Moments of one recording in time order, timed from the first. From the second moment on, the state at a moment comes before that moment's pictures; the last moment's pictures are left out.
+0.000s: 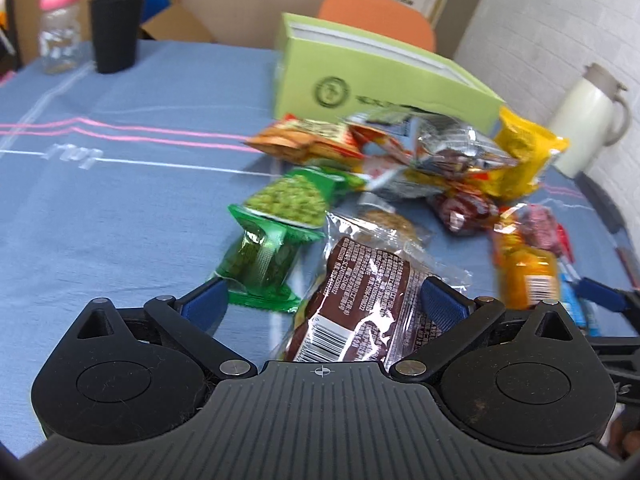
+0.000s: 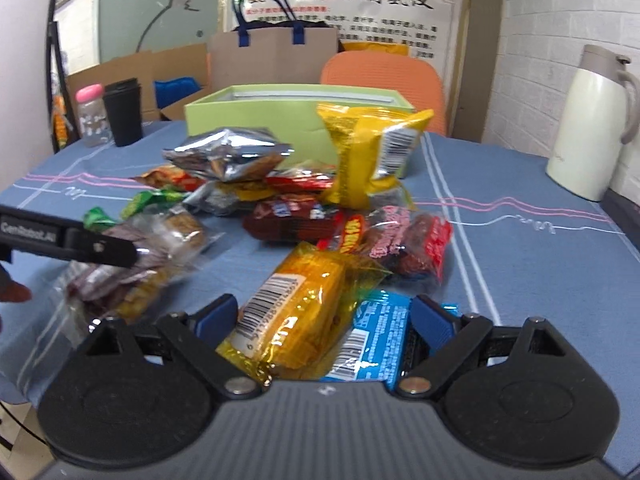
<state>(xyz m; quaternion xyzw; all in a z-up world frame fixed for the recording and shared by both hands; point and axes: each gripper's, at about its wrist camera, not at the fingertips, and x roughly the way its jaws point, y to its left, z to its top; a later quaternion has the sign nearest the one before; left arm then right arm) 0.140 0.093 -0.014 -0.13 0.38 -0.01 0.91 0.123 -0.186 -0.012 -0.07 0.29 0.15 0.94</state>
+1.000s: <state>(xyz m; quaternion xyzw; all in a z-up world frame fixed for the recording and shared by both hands) 0.144 0.100 -0.010 -0.06 0.43 -0.19 0.88 0.096 -0.095 -0.032 0.00 0.33 0.34 0.88</state>
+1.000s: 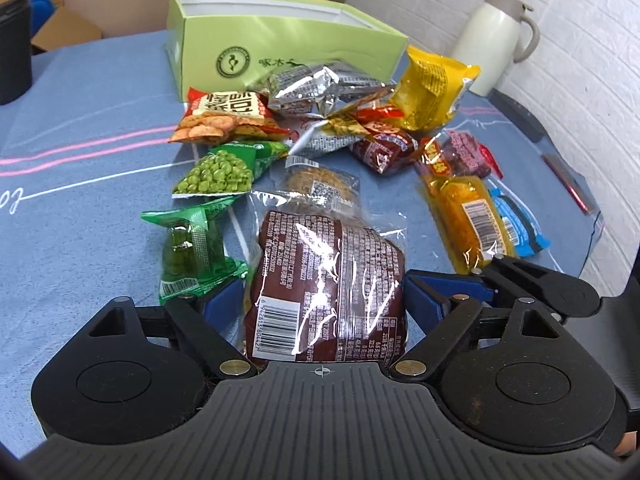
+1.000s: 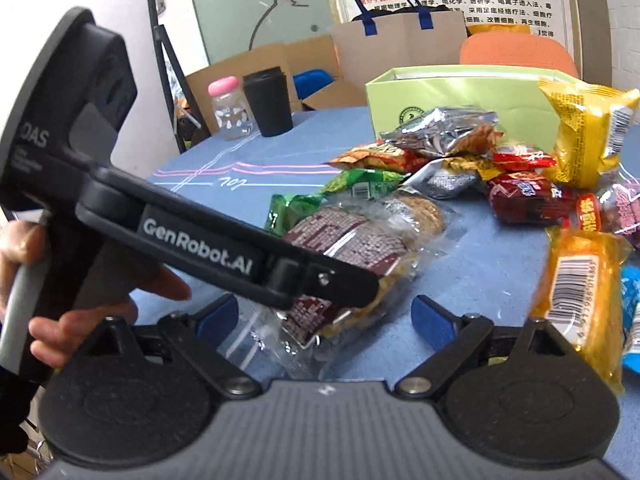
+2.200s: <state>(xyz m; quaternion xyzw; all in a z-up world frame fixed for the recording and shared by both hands) 0.419 0.140 0.063 -0.13 0.38 -0.08 0.91 0.425 -0.025 0.065 -0.11 0.32 0.36 0.87</state>
